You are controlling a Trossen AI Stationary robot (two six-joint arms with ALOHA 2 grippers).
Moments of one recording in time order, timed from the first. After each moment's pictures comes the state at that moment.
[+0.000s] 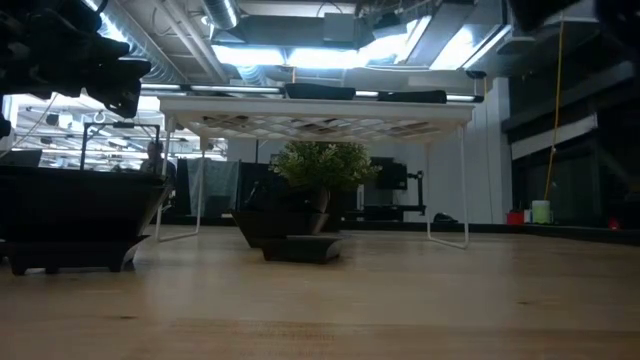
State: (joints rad) left arm -0.02 0.00 0.01 0.04 0.15 -0.14; right arm 0.65 1.93 1.57 -1.38 0.17 1.34
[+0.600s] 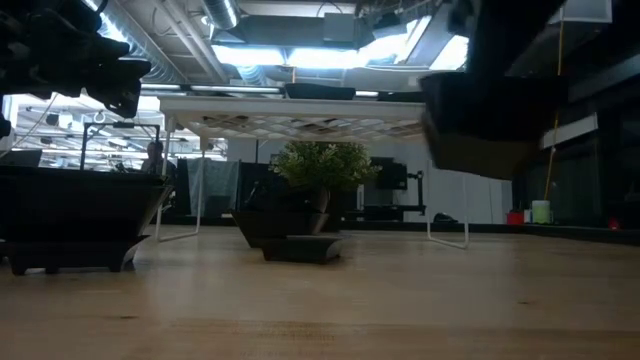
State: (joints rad) left arm -0.02 0.00 0.01 0.04 0.15 -0.14; right arm 0.56 1.93 1.65 -1.08 0.35 0.75
